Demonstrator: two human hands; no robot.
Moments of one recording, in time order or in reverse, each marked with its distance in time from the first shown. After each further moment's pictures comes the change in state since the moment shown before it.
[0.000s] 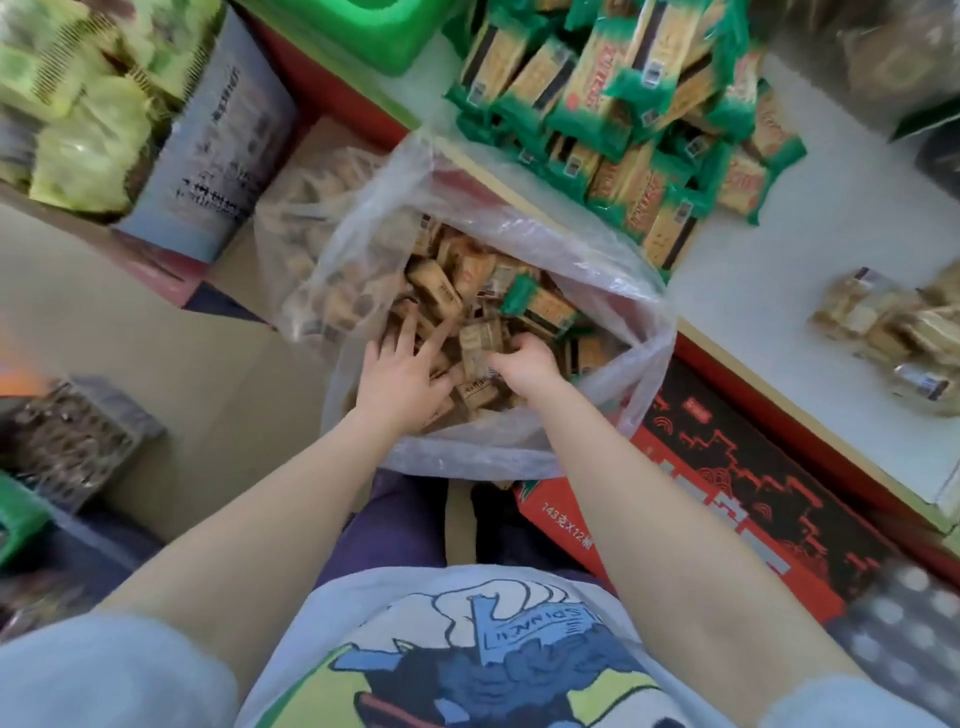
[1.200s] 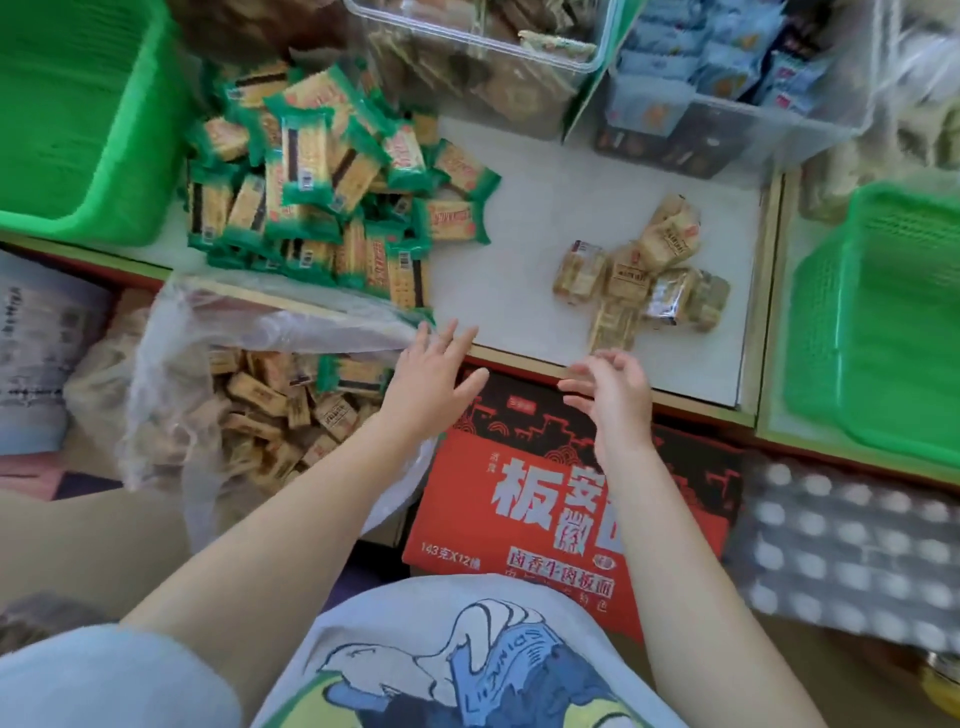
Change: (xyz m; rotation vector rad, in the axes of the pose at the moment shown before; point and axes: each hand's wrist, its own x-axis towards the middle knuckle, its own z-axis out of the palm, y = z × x) left_hand 0.019 0.260 -0.053 -0.055 0.037 0.429; right_hand -0.115 0.156 -0.228 1.082 0.595 -0.042
